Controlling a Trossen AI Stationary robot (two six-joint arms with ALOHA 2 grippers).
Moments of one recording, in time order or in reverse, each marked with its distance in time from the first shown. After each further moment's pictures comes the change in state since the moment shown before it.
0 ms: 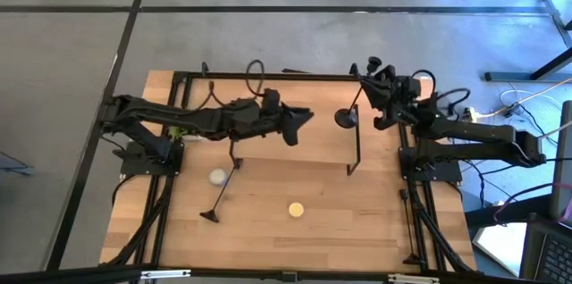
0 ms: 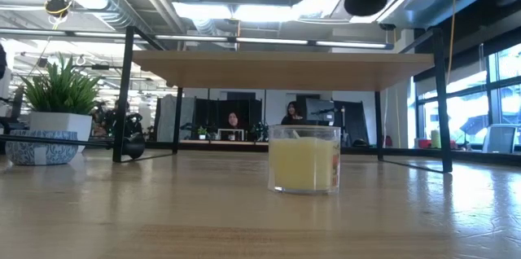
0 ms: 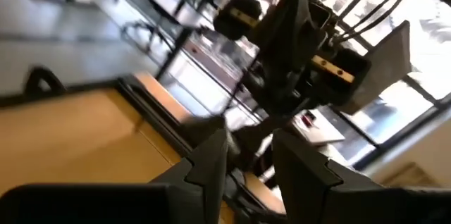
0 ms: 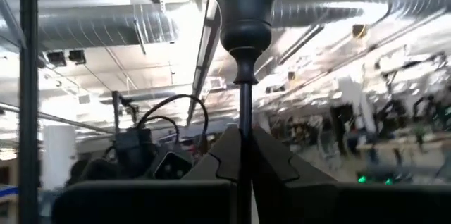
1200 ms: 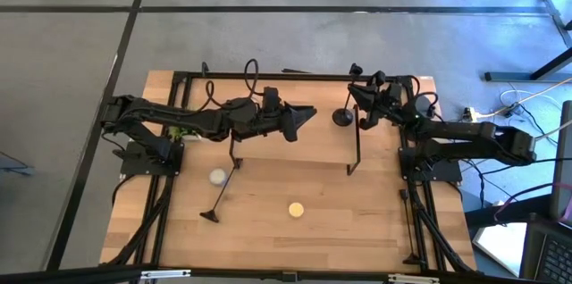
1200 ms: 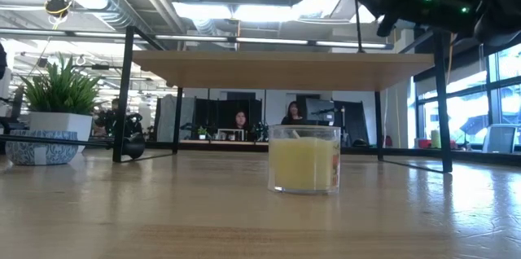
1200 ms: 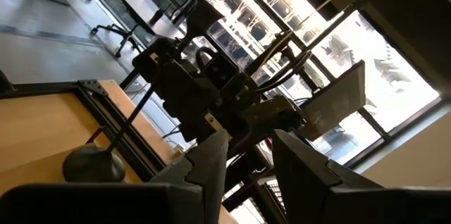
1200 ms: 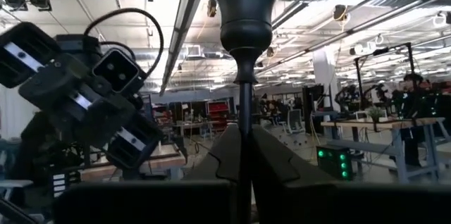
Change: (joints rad) left arm -0.001 0.013 0.000 0.139 0.016 -0.088; right arm -0.175 0.188 -0.193 0.256 -0.123 -0.045
